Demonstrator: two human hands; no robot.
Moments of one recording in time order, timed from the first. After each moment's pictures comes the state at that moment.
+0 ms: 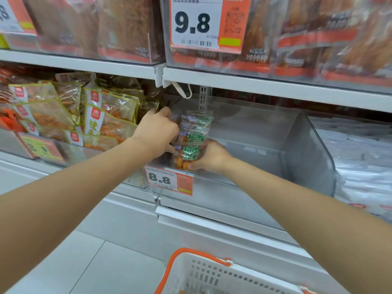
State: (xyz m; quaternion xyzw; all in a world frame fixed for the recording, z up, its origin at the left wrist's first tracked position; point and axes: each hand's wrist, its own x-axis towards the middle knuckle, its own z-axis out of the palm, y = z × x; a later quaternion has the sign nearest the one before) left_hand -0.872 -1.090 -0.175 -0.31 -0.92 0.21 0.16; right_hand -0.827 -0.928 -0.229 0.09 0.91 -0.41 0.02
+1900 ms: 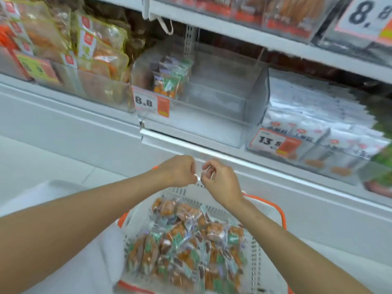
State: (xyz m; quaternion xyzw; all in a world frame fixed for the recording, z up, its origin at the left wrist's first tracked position) left_hand -0.638 -1.049 -0.290 -0.25 -0.91 -0.23 -0.23; right_hand -0.564 -0.909 -0.319 0.10 0.93 -0.34 -0.09
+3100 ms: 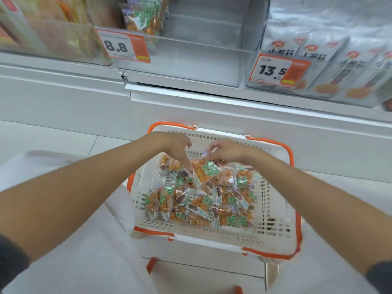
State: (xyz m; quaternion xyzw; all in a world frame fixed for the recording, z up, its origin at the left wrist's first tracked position) left_hand -0.633 -1.048 -0.321 -0.35 -0.83 0.03 -0.43; right_hand -0.541 -0.877 -0.358 0.14 0.83 -0.45 0.30
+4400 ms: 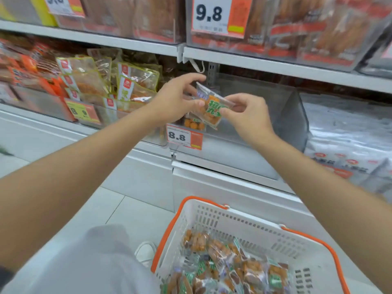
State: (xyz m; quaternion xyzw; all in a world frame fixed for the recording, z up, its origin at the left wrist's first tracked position) left_hand -0.781 -1.117 -0.138 -0.31 -0.84 -0.44 0.04; right_hand -0.700 -0.938 -0.154 0.02 0.85 -0.46 -0.26
